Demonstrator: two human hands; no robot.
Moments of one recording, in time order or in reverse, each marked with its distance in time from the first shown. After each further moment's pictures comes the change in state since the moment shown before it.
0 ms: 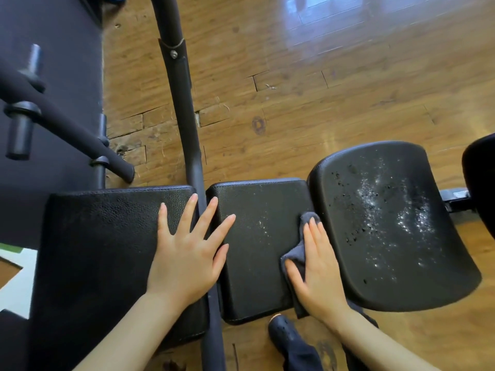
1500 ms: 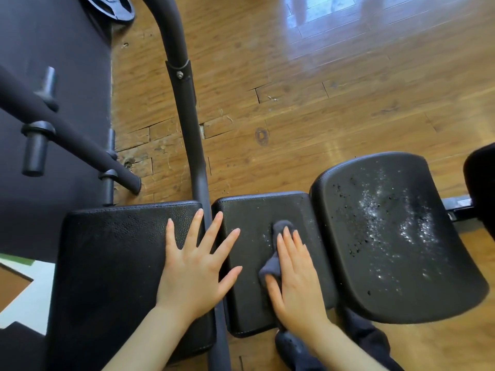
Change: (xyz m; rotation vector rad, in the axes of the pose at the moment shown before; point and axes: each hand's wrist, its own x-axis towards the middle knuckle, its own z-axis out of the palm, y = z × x) left_hand 0.000 -0.001 -0.005 -0.006 -0.104 0.013; right_hand 0.004 -0.047 0.016 -0.033 -0.019 -0.071
